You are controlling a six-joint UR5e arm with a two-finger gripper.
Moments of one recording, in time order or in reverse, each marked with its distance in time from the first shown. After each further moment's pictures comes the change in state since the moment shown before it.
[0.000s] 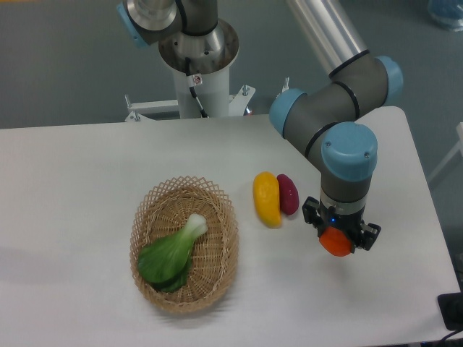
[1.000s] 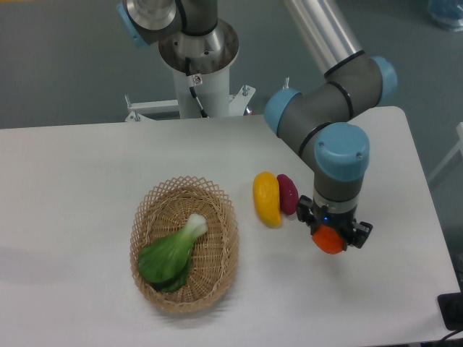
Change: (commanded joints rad) arm -0.049 0.021 -0.071 0.017 0.002 -0.018
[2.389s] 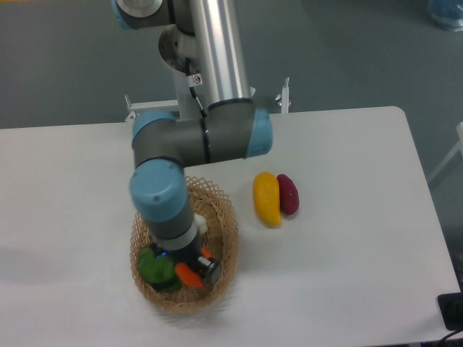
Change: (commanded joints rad) arm -0.423 -0.071 0.075 -0.032 0.014 -0.413
